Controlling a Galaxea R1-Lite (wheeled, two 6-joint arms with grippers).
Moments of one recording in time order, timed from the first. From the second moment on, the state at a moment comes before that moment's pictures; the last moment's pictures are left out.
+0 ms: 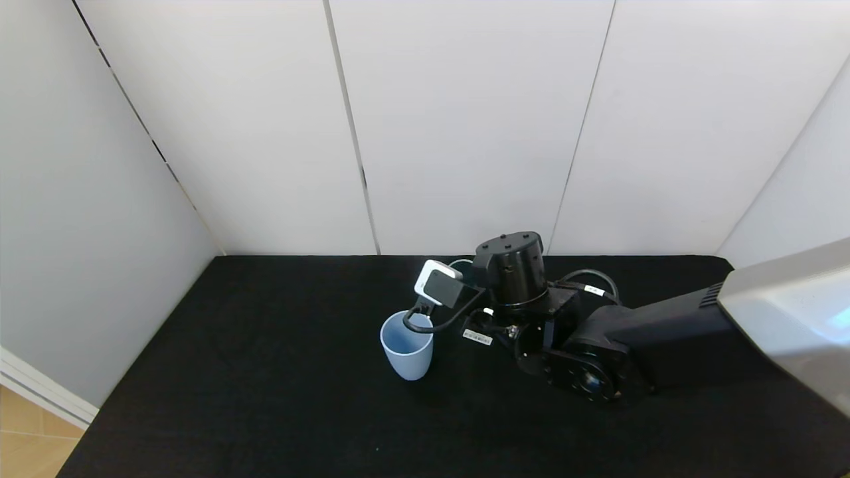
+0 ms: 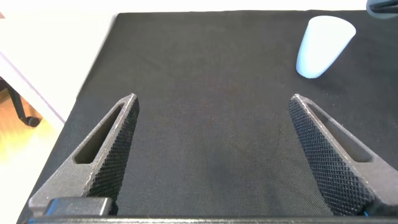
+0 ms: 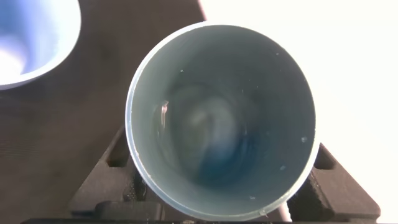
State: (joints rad) left arm 0.00 0.00 0.00 -0.01 0.01 -0.01; right arm 0.76 2.16 -1.34 -0.46 -0.46 -0.83
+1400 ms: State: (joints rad) left arm 0.00 0.00 0.00 -0.01 0.01 -0.01; right arm 0.88 2.31 -1.52 -0.52 -0.61 -1.29
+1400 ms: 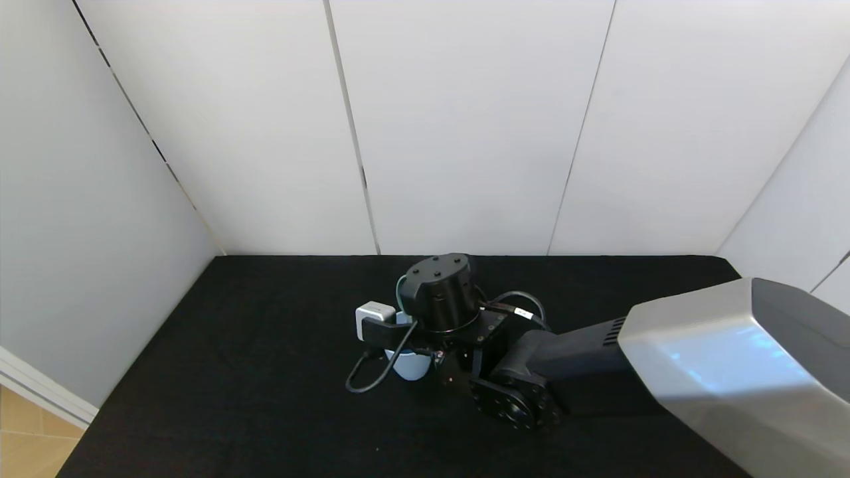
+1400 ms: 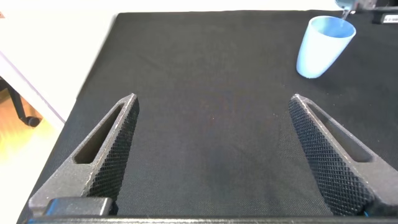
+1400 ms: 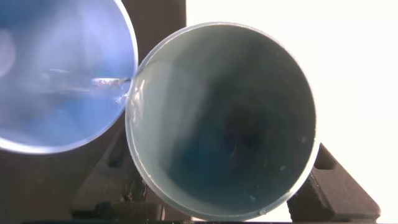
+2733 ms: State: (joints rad) left arm 0.00 0.00 0.00 -0.01 0.01 -0.01; right arm 0.86 2.34 -1.49 -0.71 -0.66 -1.48
